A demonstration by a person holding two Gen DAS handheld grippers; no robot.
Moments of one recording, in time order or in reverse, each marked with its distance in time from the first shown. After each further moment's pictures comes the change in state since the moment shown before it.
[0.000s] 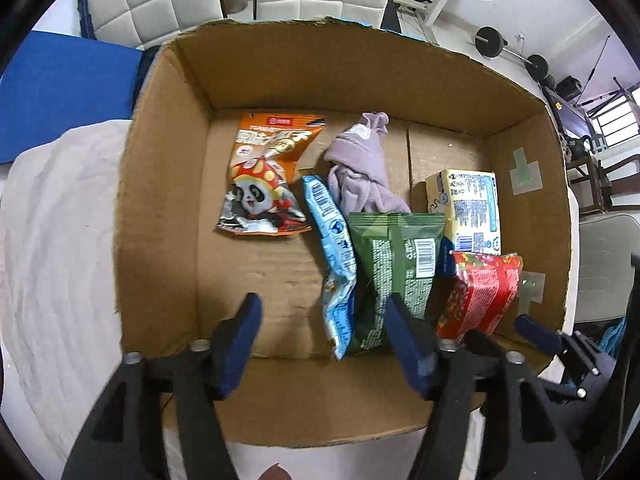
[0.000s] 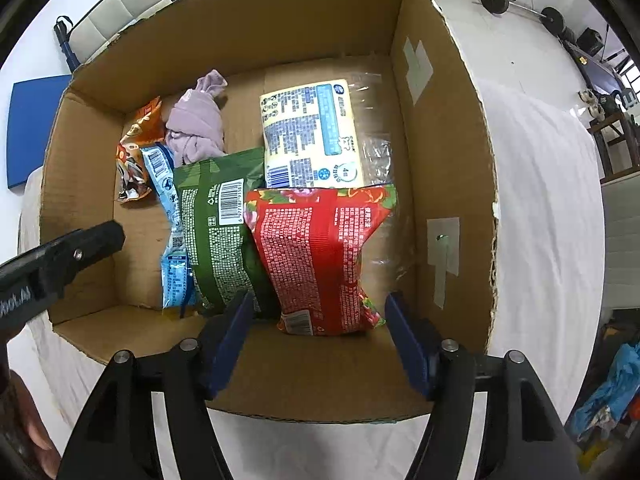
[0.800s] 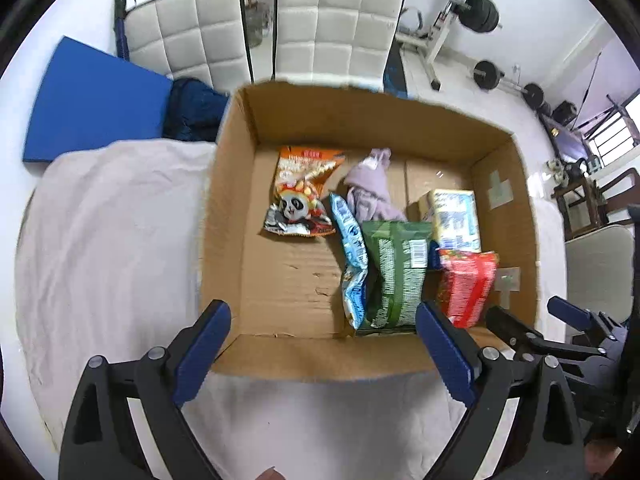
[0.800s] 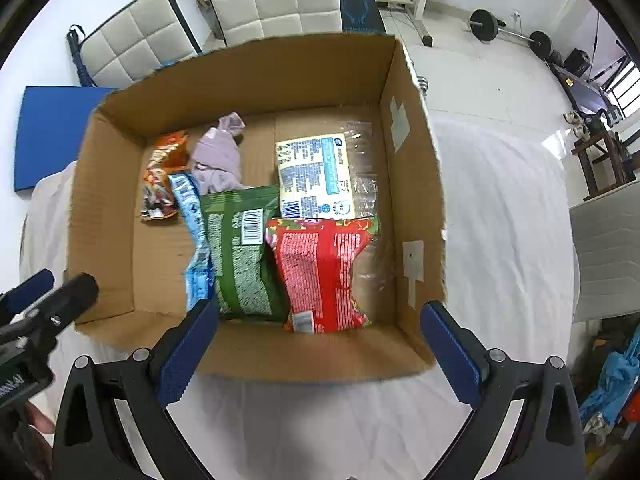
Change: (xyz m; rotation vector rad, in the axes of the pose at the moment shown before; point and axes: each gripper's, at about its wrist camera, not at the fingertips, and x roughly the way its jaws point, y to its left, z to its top) left arm -0.077 0.011 -0.035 -0.024 -0.153 0.022; right arm -0.065 0.014 -0.003 -0.013 -0.107 -0.040
